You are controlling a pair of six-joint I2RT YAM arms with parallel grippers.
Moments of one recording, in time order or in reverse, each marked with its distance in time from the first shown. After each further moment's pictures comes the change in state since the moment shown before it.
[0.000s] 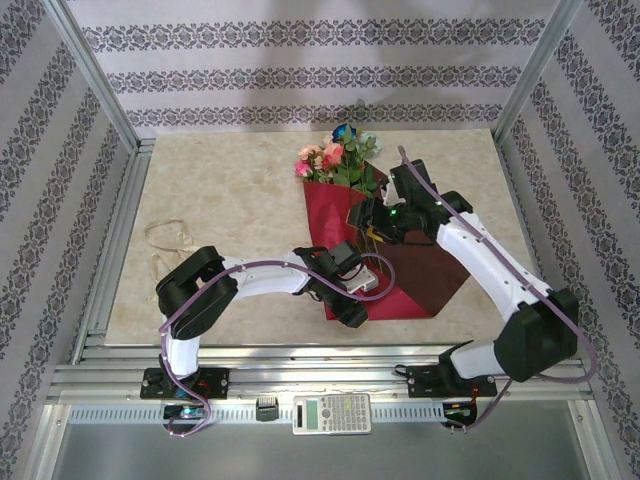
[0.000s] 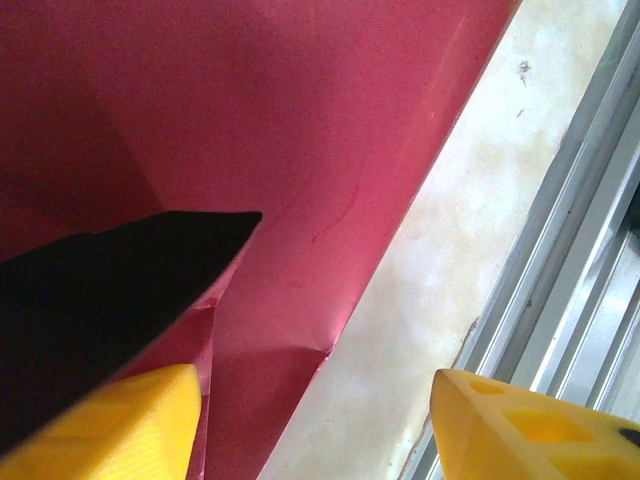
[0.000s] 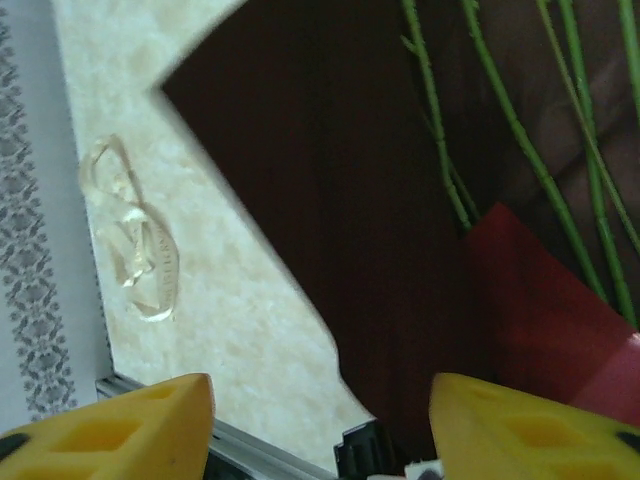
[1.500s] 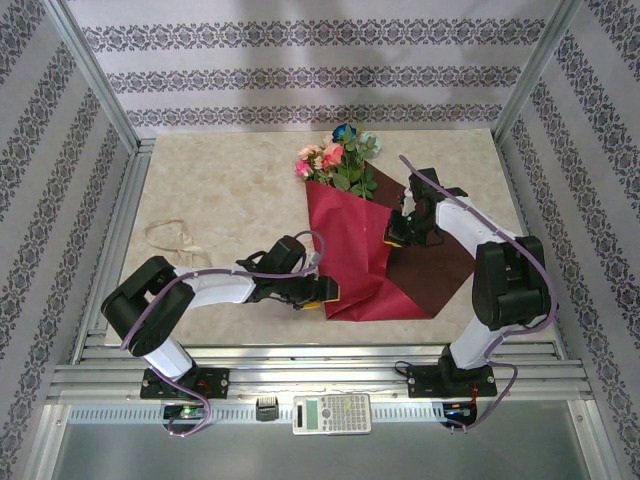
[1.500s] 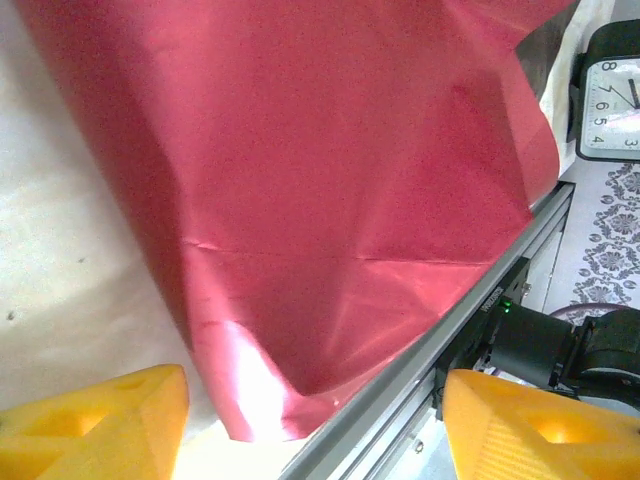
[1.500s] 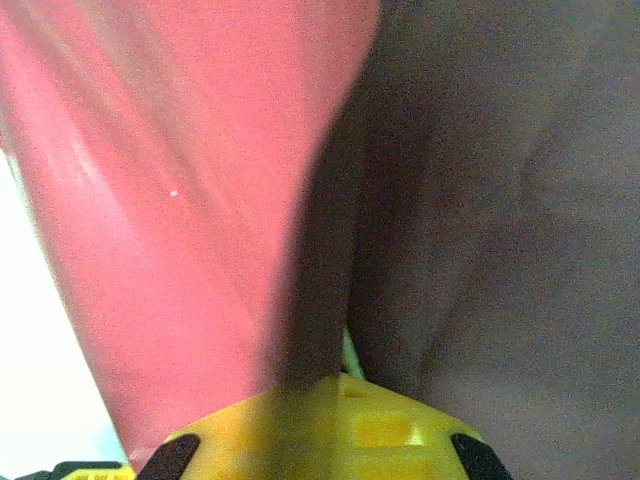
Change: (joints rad) left arm 0.219 -0.278 -0.497 0.520 0.168 -0.808; right arm -0.251 0.278 -0.069 0.005 0.023 -0.309
